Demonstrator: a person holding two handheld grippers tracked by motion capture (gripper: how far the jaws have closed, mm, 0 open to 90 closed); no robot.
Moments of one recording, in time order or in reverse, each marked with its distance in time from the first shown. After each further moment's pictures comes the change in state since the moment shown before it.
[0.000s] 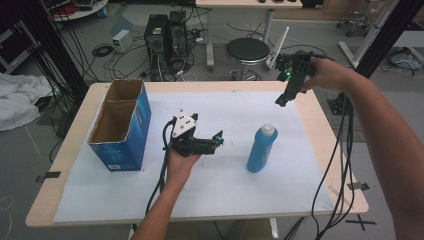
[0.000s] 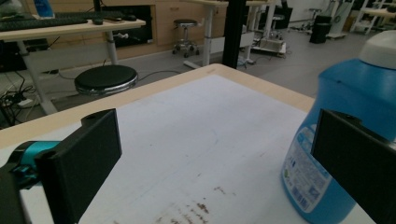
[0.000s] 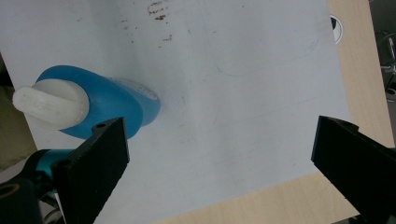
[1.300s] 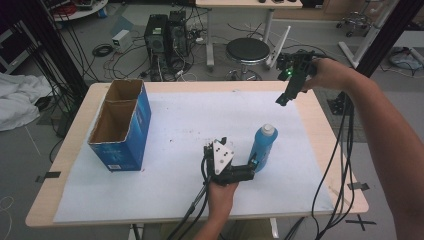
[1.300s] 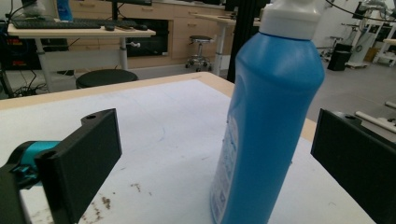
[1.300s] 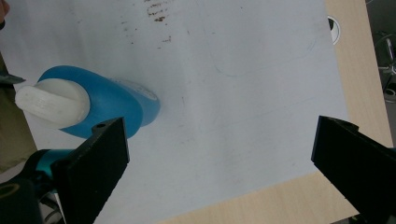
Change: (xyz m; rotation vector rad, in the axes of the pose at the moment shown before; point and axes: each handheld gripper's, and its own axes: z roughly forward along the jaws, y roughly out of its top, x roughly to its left) left arm -0.110 -0.037 0.027 -0.076 0.113 -0.068; right arm -0.001 -0.002 -0.003 -0.008 -0.002 -0.001
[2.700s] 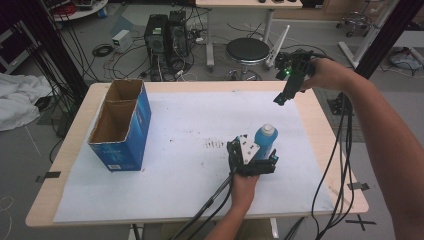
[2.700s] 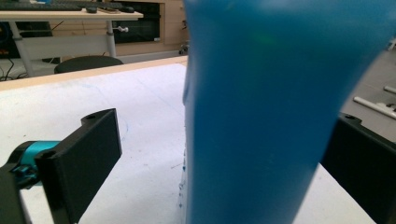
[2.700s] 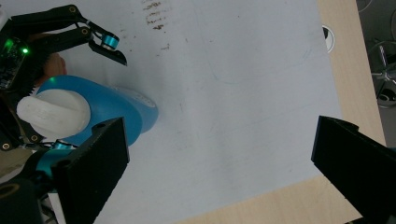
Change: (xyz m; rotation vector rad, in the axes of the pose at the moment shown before) left arm -0.025 -0.019 0.068 0.062 -0.026 -0.006; right arm 0.001 0.004 -0.001 -0.021 -0.016 -0.015
